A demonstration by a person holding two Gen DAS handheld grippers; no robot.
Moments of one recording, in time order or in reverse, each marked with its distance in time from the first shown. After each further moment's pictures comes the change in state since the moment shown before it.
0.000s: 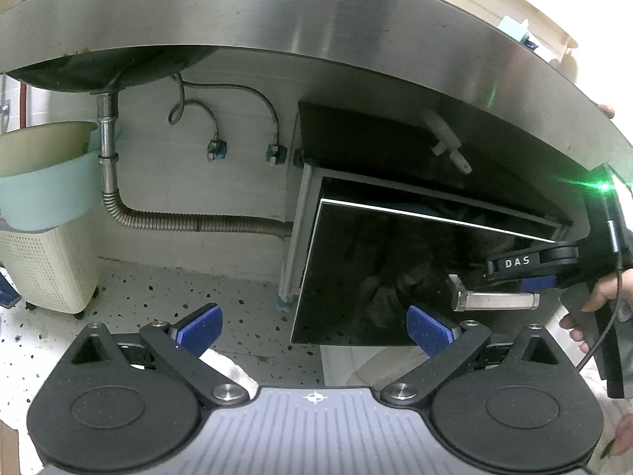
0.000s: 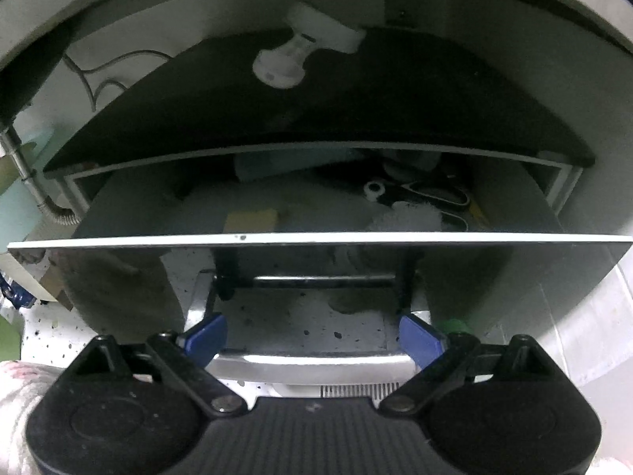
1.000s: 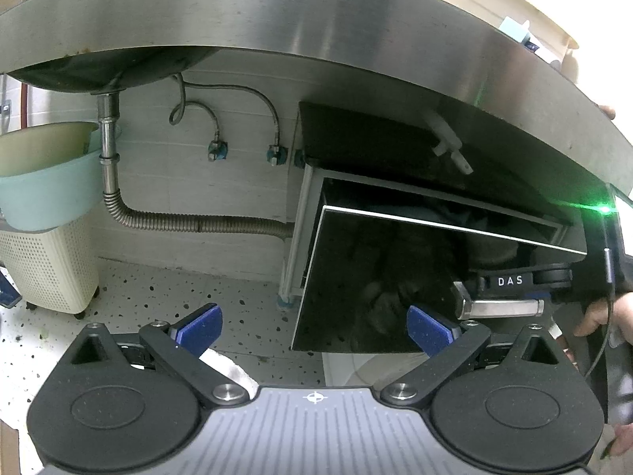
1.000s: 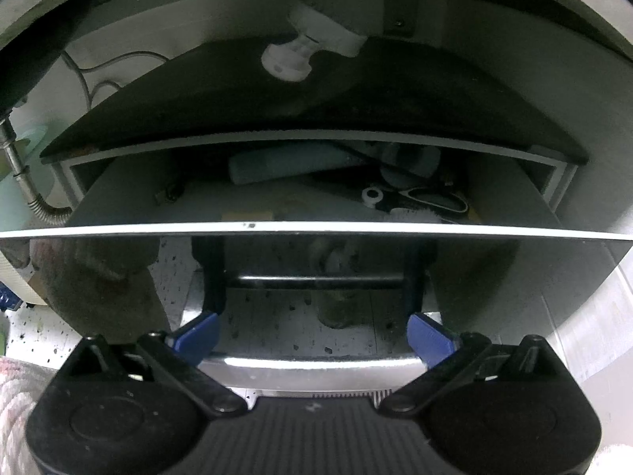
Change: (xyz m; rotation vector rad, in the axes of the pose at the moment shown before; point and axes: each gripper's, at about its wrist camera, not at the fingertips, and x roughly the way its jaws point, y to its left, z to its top) left arm 0.001 0.003 0.001 -0.004 -0.002 0.001; right arm 0.002 0.008 -0.016 -0.009 -0.058 -0.039
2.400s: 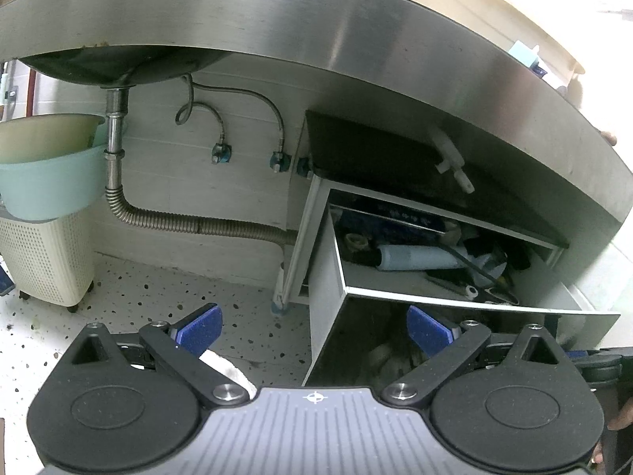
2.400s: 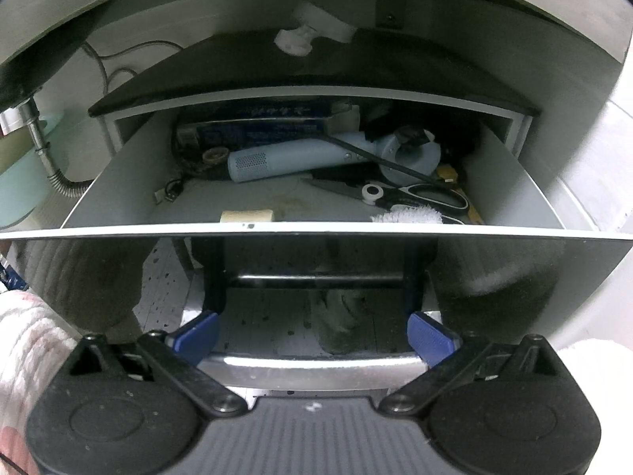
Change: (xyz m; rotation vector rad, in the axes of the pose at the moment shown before) left arm -0.006 0.010 0.000 -0.057 -0.027 -0.019; right arm -0.001 -0.006 0.002 0.003 0.019 0.004
